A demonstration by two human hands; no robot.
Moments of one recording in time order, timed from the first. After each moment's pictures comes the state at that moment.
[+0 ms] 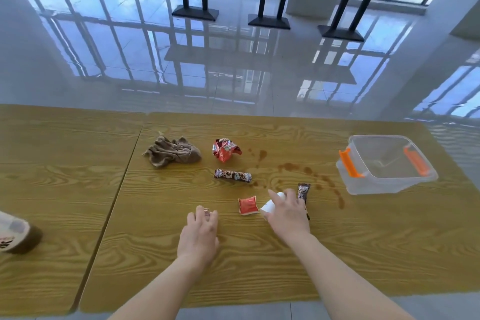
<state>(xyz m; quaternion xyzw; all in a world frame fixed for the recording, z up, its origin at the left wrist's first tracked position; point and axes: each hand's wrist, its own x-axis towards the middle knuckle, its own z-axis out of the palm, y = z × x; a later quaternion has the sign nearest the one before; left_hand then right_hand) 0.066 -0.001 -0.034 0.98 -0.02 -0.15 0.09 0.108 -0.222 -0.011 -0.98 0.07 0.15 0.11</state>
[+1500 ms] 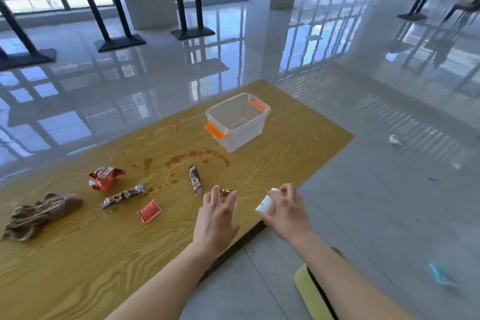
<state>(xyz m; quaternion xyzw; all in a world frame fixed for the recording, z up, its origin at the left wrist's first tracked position) -0.014 -0.210 0.037 0.91 -0.38 -0.06 0.17 -0.120 -0.372 0.039 -0.92 0.31 -0.04 0.22</state>
